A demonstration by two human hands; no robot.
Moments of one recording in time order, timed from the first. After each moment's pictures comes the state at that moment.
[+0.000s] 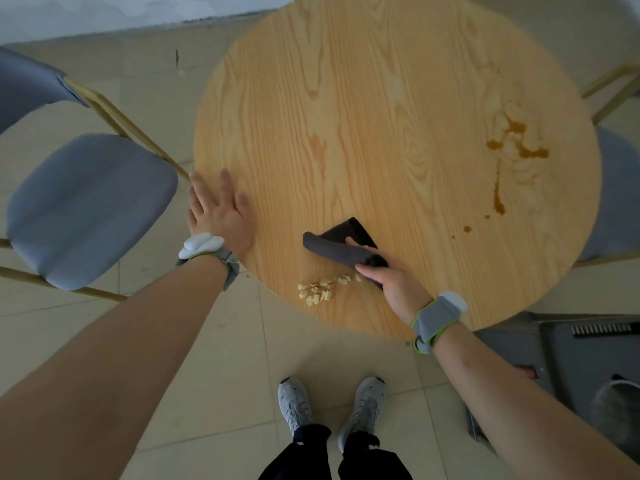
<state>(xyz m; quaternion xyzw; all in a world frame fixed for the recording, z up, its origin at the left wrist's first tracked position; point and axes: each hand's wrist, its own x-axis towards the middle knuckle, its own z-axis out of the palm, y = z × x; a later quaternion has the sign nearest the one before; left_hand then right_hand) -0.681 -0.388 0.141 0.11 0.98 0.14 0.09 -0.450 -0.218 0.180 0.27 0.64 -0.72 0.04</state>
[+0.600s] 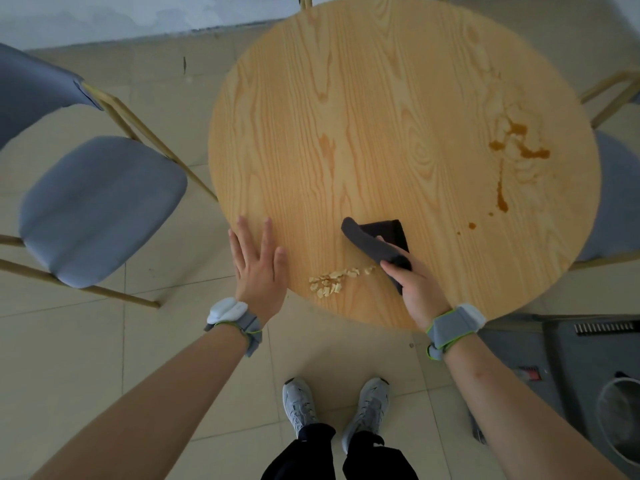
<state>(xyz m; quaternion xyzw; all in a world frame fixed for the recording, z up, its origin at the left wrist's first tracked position) -0.587 -0.431 0.121 0.20 0.92 0.29 0.17 -0.427 -0.223 0.177 0.31 0.64 -0.70 -0.01</state>
